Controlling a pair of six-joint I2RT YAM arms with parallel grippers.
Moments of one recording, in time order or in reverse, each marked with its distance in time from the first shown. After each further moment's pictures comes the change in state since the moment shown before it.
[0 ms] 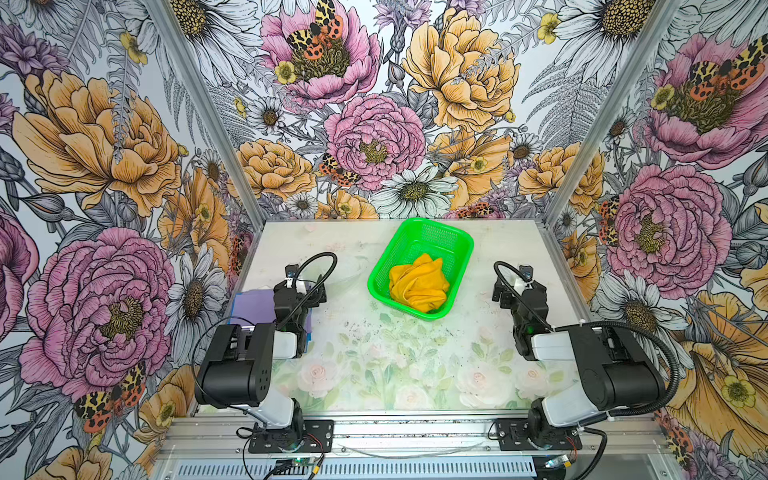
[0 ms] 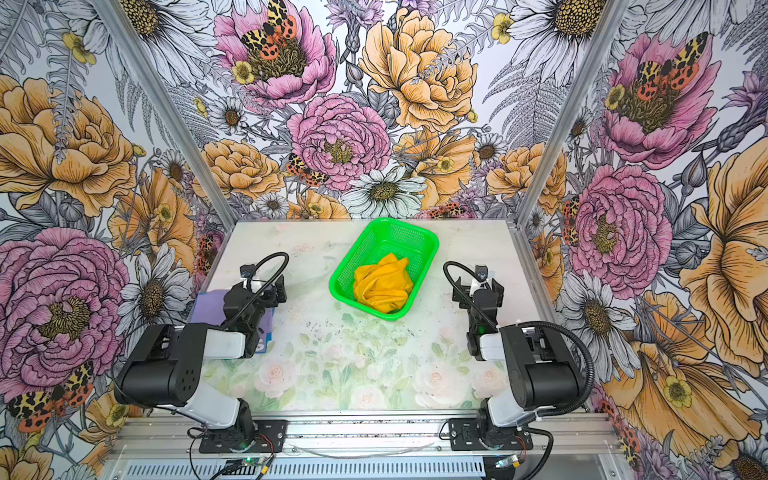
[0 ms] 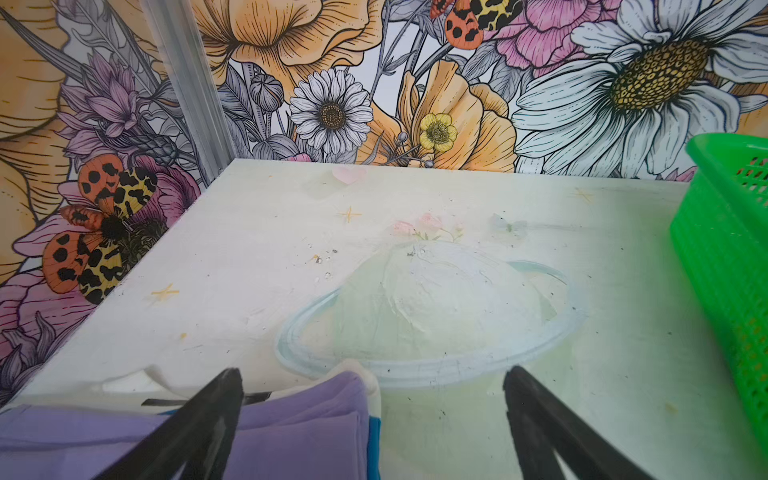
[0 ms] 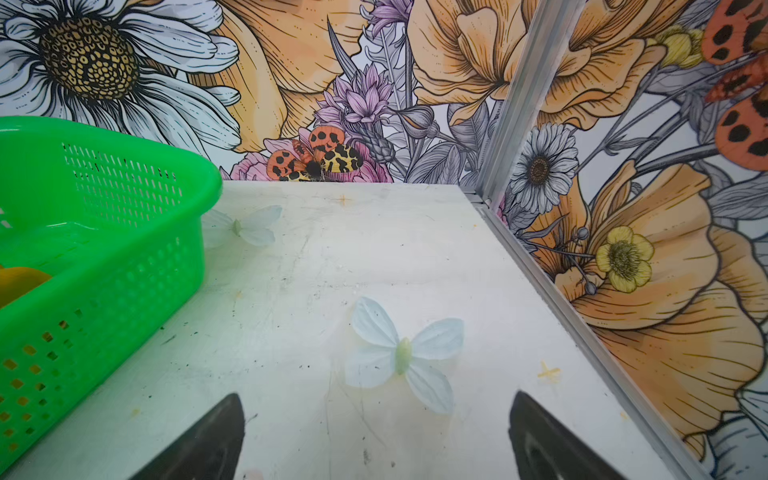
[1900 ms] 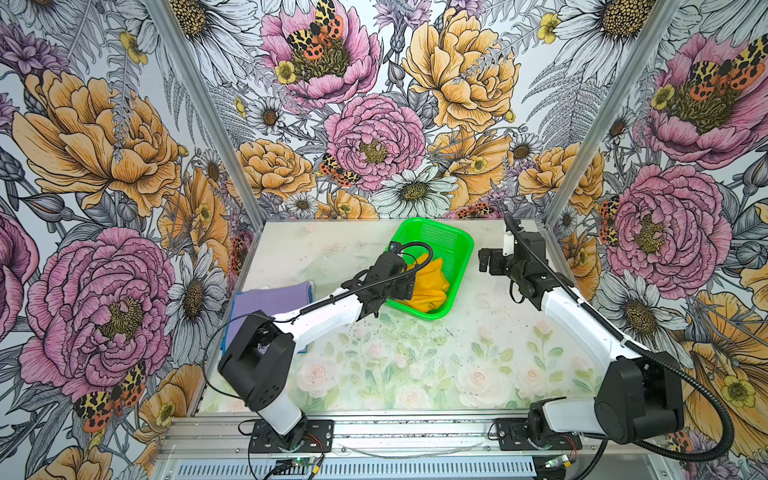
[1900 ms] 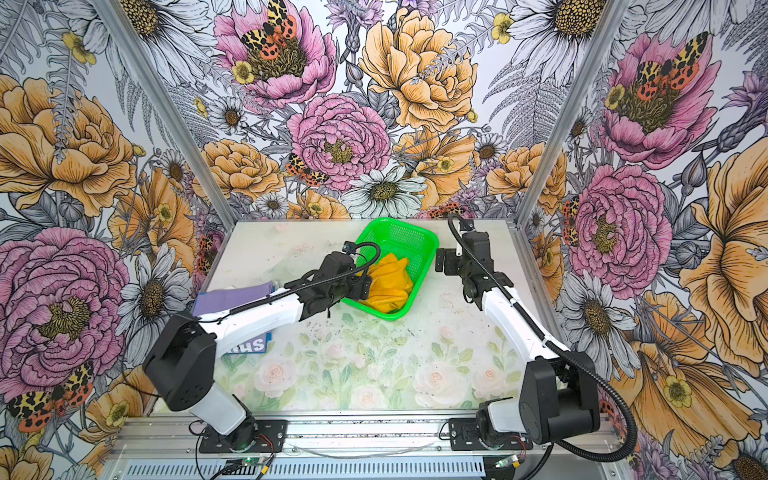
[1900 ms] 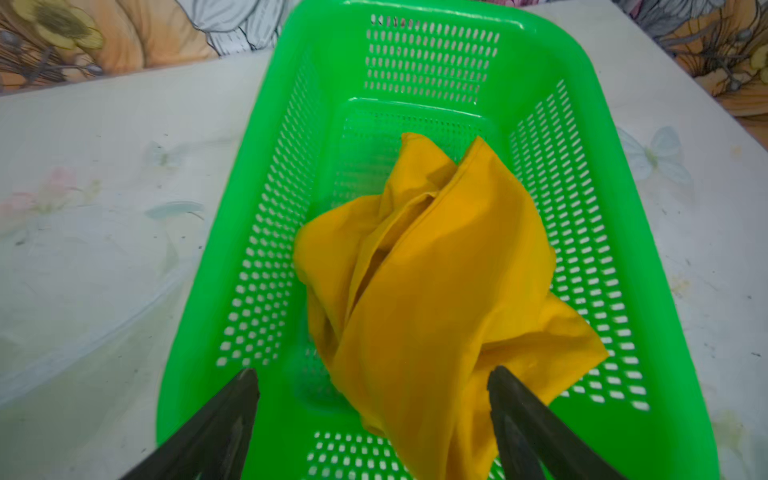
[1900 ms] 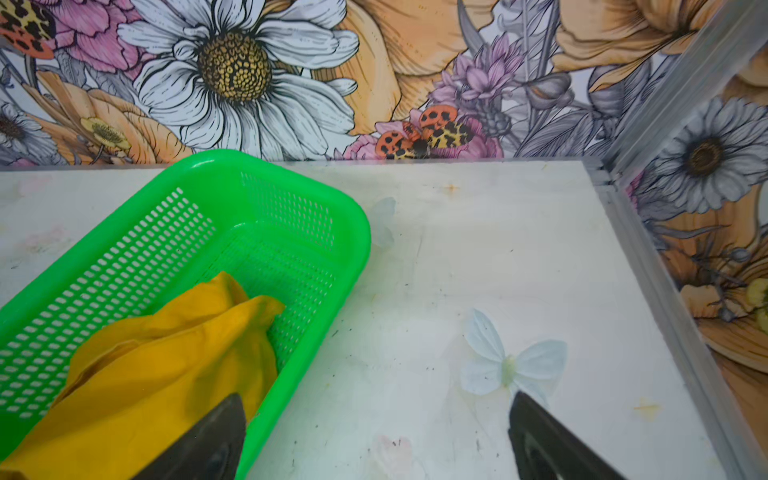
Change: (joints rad) left arm -0.721 0.134 0.812 -1.171 -0.155 -0.263; right arm 0.107 -0.158 0.682 -1.200 -0.213 0.164
